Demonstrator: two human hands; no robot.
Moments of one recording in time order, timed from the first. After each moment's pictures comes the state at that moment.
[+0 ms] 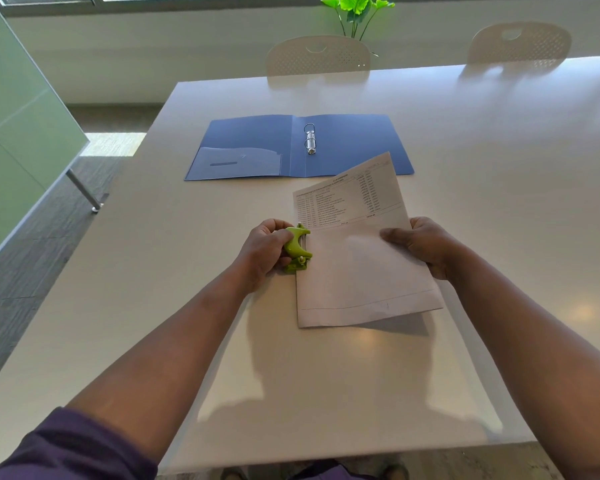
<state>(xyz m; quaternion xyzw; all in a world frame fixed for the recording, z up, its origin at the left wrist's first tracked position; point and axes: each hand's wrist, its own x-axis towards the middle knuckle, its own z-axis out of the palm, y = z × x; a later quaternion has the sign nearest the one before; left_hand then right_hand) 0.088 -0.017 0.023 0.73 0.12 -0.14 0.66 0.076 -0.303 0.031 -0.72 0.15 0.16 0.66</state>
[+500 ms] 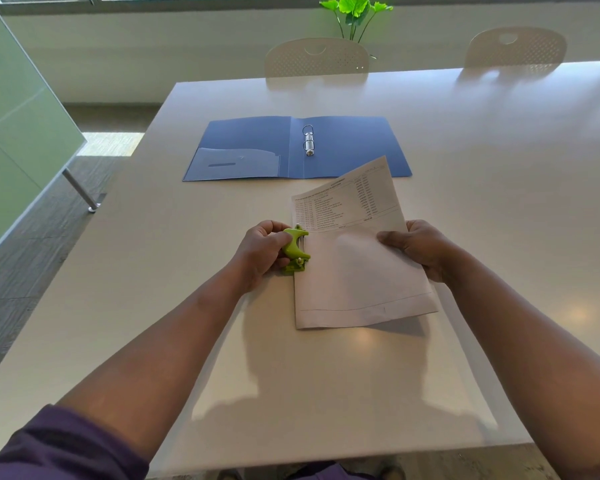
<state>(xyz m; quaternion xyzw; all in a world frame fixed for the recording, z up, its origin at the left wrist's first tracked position) 0.088 -0.016 0.025 0.72 0.12 -0.14 0.67 0.074 -0.301 0.033 -0.72 0.16 0.16 0.65</state>
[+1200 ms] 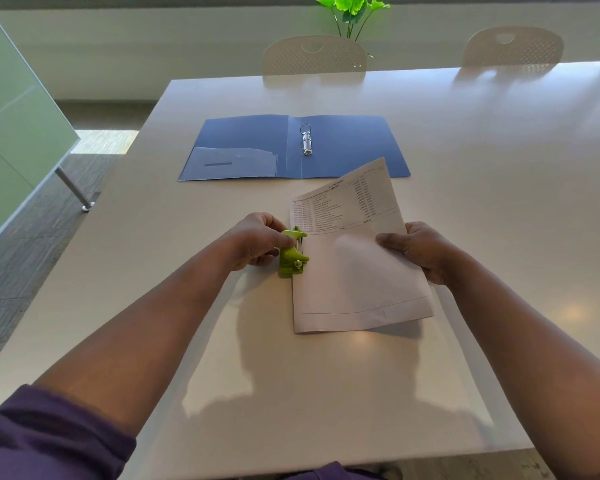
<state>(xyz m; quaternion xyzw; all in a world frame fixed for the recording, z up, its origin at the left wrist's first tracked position) 0.118 -0.005 0.046 0.83 0.08 -0.22 0.50 0.078 -0.302 0.029 -0.72 0.15 0.17 0.65</state>
